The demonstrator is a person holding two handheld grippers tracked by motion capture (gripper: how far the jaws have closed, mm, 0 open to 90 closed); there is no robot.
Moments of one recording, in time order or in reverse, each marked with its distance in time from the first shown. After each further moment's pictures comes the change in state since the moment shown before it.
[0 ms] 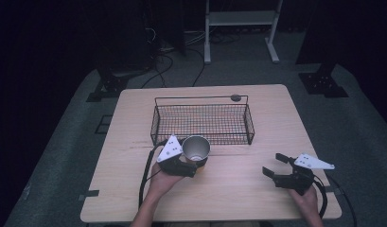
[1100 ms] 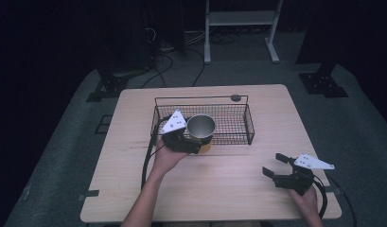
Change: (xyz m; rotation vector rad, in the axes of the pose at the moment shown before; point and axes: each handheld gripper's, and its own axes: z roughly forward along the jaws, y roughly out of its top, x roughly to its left) left arm 0.037 0.050 0.024 -0.015 -0.038 -0.022; right arm 0.001 0.000 0.000 0.000 -0.003 -0.002
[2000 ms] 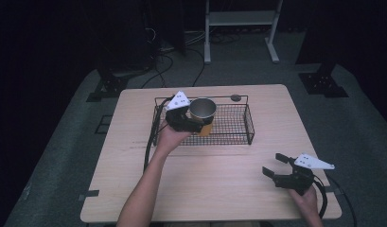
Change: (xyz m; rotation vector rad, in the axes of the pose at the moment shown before) left arm 0.050 0.022 0.030 0.017 0.019 -0.026; right arm 0.000 0.000 0.000 0.001 0.004 0.003
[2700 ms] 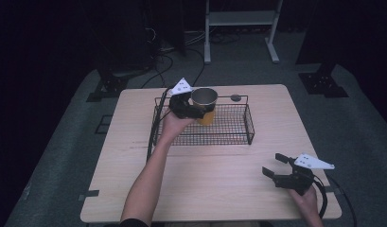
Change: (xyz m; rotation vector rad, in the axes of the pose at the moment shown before) left arm 0.031 0.014 0.026 0.012 0.010 -0.041; right arm 0.000 0.000 0.000 -0.003 0.008 0.004
